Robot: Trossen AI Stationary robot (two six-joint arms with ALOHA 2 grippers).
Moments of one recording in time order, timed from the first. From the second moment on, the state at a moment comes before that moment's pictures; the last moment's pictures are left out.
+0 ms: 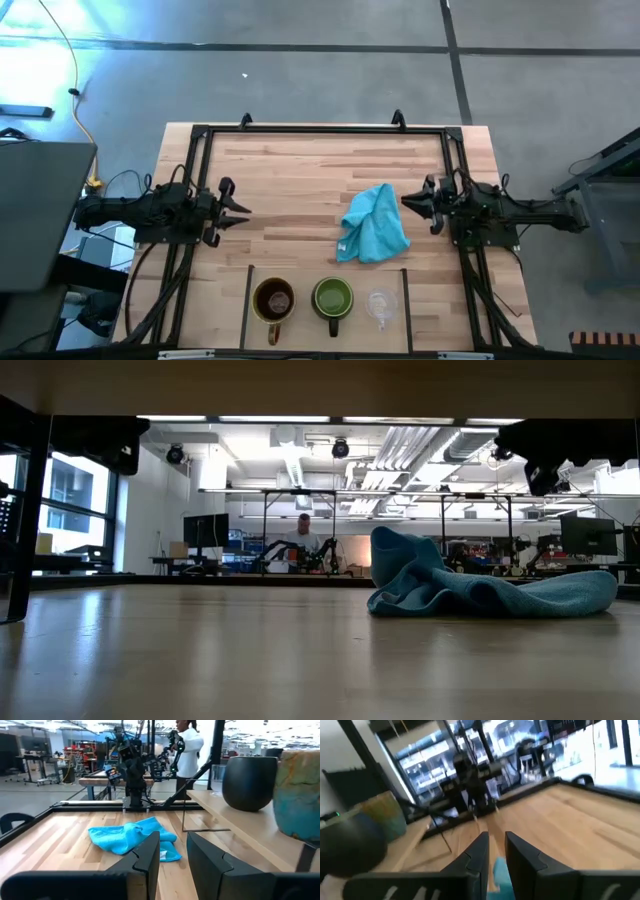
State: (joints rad) left arm 0.12 0.01 0.01 0.04 0.14 -0.03; right arm -0.03 0.10 0.03 0.12 0.04 0.38
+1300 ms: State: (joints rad) left arm 0.12 0.01 0.01 0.03 0.11 -0.03; right arm -0.03 0.12 0.03 -0.05 -0.02 0.20
